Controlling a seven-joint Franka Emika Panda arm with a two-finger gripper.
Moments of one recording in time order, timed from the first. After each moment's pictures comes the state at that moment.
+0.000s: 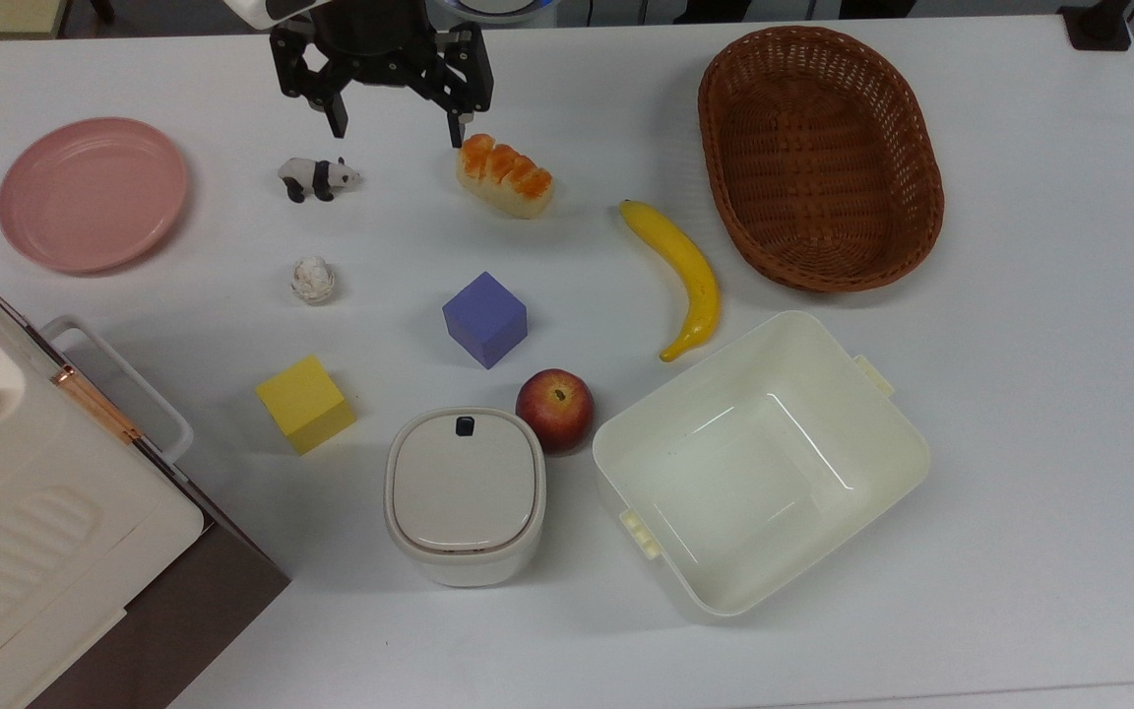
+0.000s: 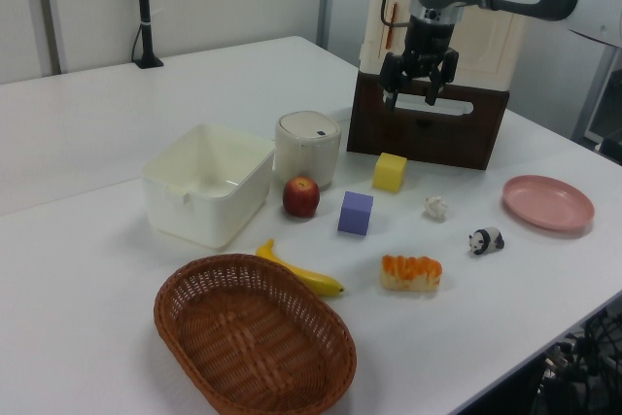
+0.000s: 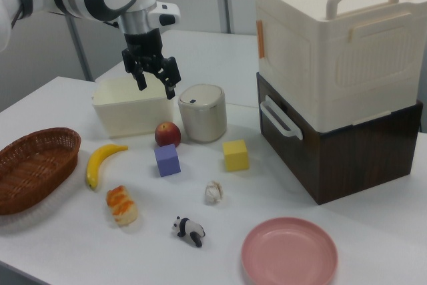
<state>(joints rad) 0.08 0.13 -0.15 -1.56 0.03 1.74 0.02</state>
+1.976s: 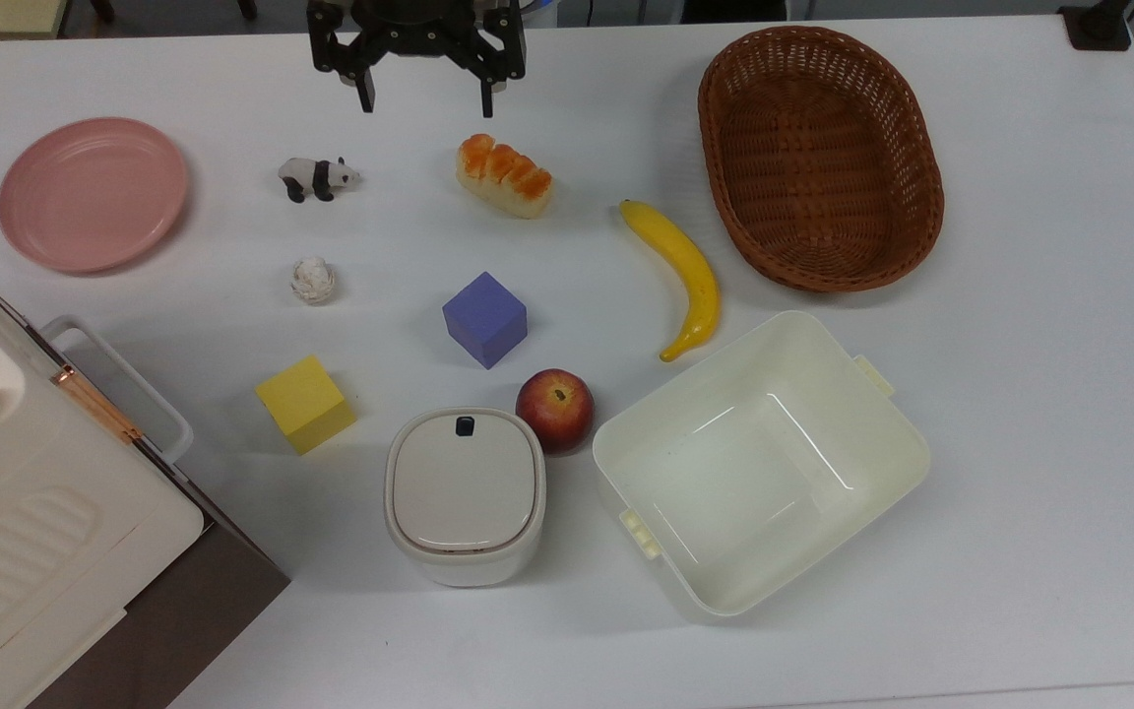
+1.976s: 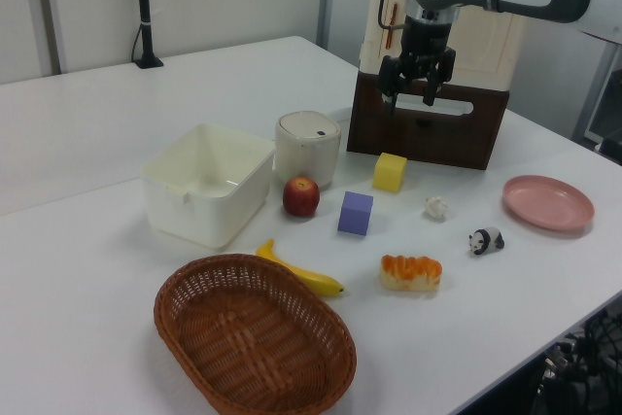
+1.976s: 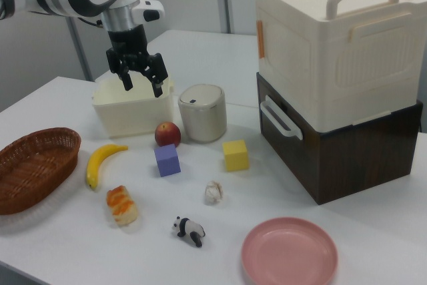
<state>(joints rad) 0.04 0.07 -0.05 -1.61 -0.02 1.72 0.01</state>
